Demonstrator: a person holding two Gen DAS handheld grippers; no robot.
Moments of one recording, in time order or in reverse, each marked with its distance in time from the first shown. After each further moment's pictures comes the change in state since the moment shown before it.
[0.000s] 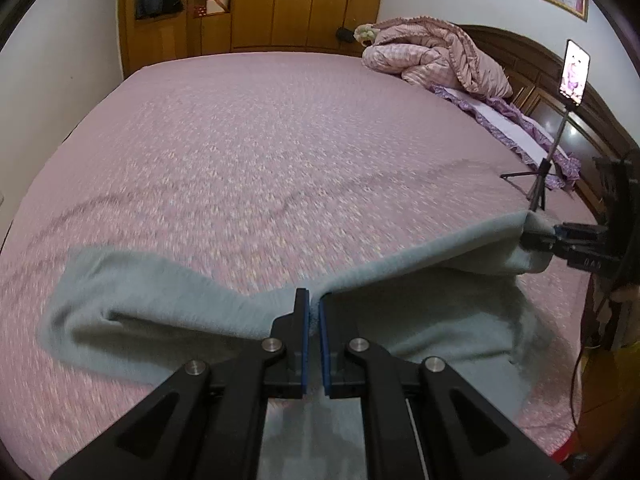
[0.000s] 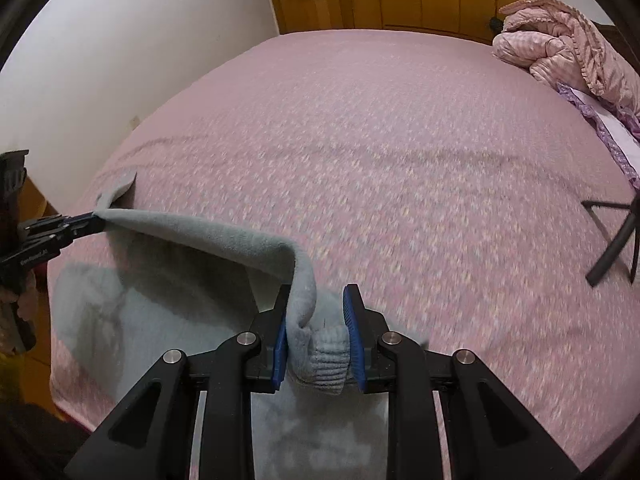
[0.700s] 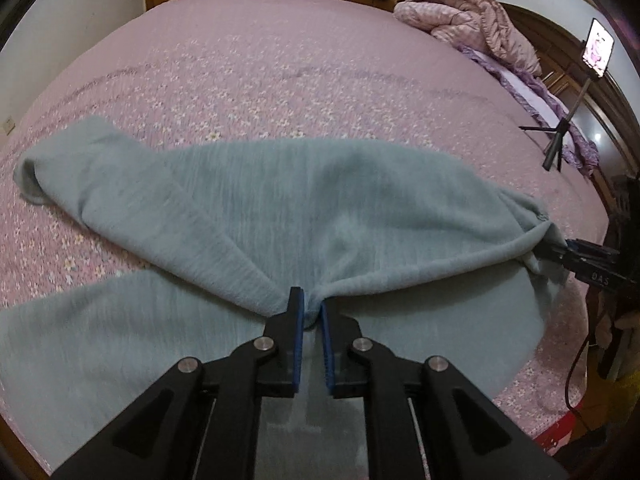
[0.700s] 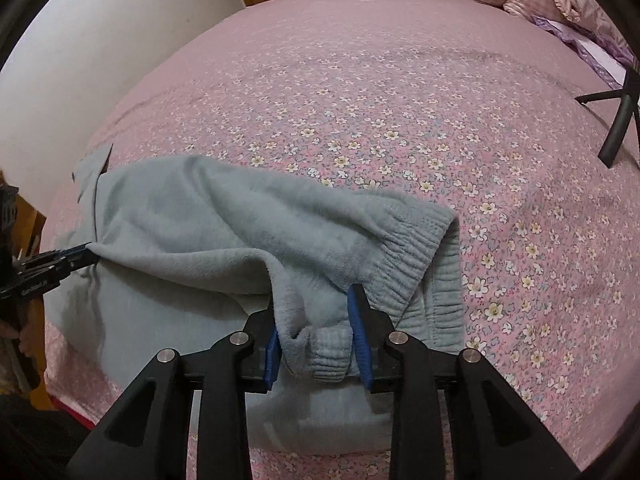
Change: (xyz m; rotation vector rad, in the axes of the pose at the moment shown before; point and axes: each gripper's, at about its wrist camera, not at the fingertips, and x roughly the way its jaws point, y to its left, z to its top) left arm 0.023 -0.019 -0.102 -0.121 0.186 0.049; right arm 0.033 -0.001 -0.069 0.143 0.113 -0.009
